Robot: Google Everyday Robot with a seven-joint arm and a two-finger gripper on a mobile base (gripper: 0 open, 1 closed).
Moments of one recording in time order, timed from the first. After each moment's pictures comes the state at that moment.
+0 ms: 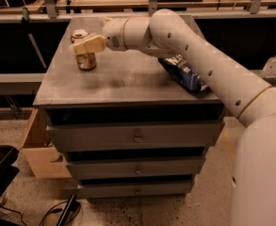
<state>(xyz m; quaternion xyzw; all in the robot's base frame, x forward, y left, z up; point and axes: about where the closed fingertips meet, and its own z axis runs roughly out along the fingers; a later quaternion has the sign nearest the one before) 0.728 0.151 0.943 -0.45 0.60 0.37 0.55</state>
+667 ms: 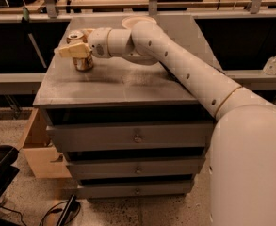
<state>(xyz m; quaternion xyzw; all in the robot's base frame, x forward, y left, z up) 0.736 0.205 0.912 -0.44 0.59 0.41 0.53</state>
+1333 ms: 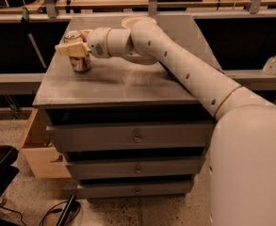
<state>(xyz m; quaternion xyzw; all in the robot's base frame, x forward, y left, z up) 0.733 0.209 0.912 -0.45 0.59 0.41 0.53</state>
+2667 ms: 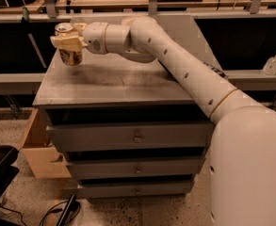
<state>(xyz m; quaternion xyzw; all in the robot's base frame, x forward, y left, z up) 0.719 0.217 0.943 -0.46 0.54 0.44 0.55</state>
